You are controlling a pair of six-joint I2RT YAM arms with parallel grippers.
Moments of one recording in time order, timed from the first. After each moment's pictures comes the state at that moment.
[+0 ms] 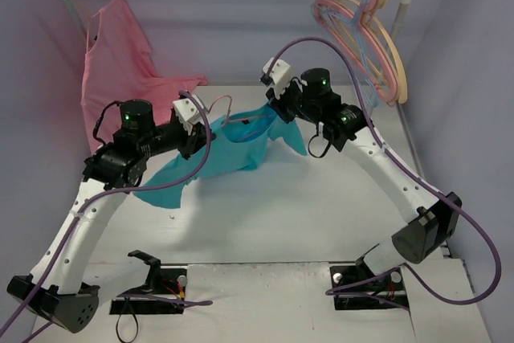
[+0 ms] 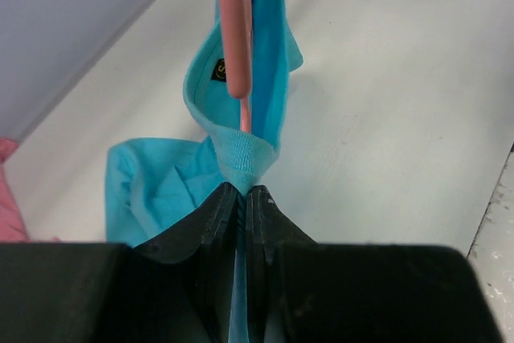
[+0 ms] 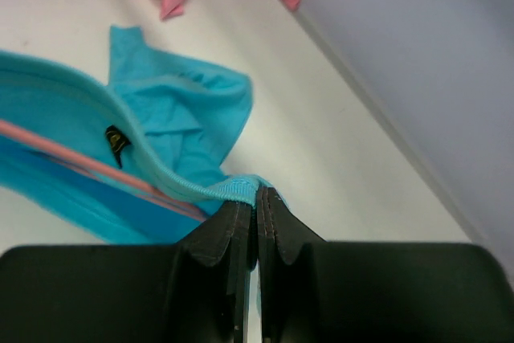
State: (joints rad) left arm -0.37 1.06 1.30 -0.58 0.58 0.30; right arm 0.59 1.51 1.54 -0.39 -0.18 -0.37
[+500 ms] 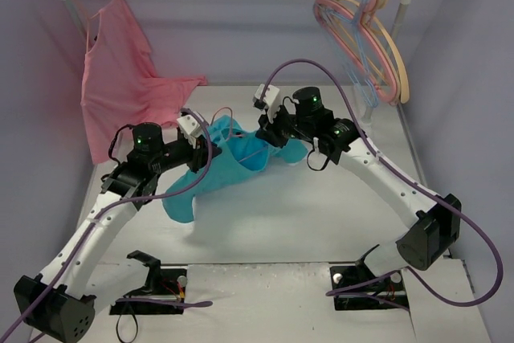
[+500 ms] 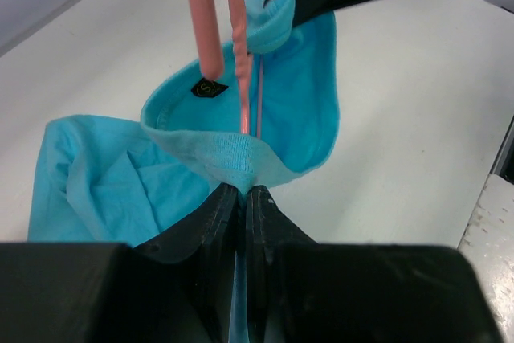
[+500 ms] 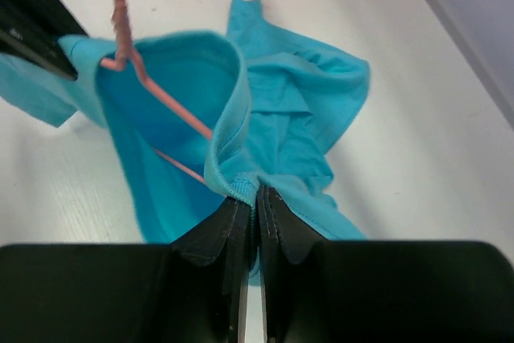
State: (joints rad) left arm -0.37 0.99 0.95 -0.28 0.59 0.11; right arm 0.62 1.46 1.37 -0.39 -0.40 -0.30
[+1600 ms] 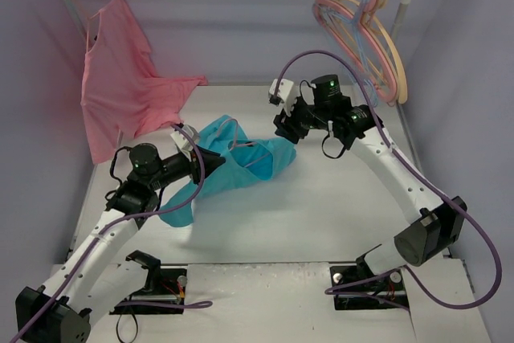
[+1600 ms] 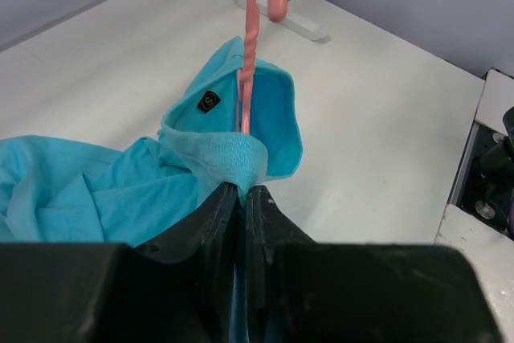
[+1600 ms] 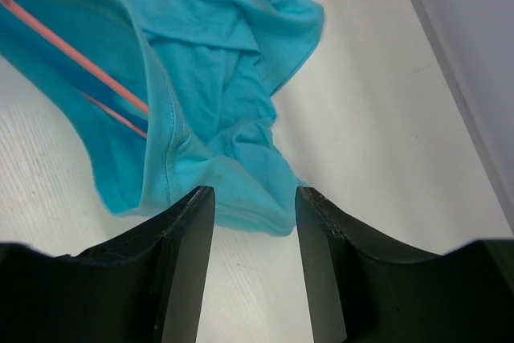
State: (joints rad) left arm -0.37 0.85 0.69 0.05 0.63 -0.08; right arm 0.49 1.47 1.49 -0.62 -0.45 -0.54
